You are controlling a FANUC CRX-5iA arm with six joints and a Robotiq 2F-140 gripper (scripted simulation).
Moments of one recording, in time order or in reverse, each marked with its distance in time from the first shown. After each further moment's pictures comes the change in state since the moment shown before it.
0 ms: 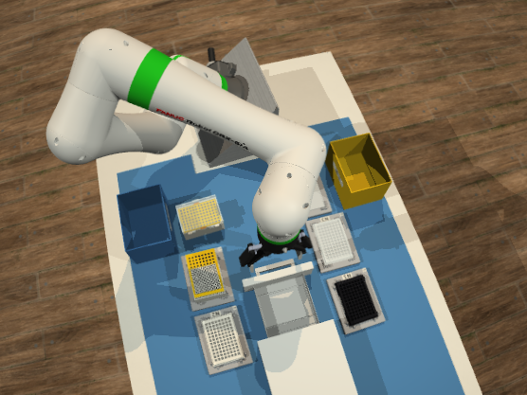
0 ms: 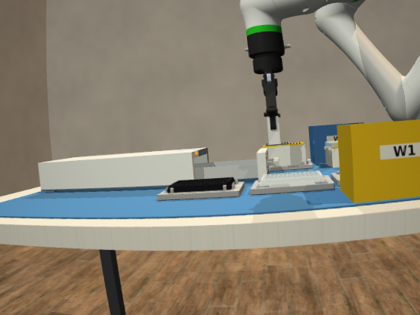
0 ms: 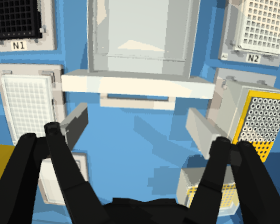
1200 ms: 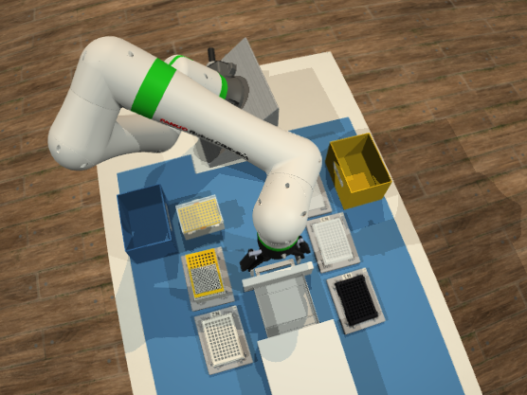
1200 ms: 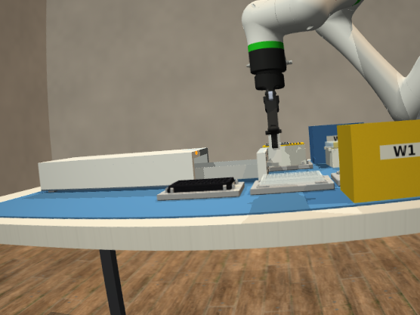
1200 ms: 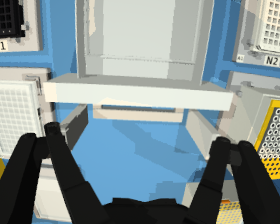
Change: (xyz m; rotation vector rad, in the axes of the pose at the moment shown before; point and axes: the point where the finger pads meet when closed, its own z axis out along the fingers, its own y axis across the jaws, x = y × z) arm 0.000 0.000 0.043 0.000 0.000 0.000
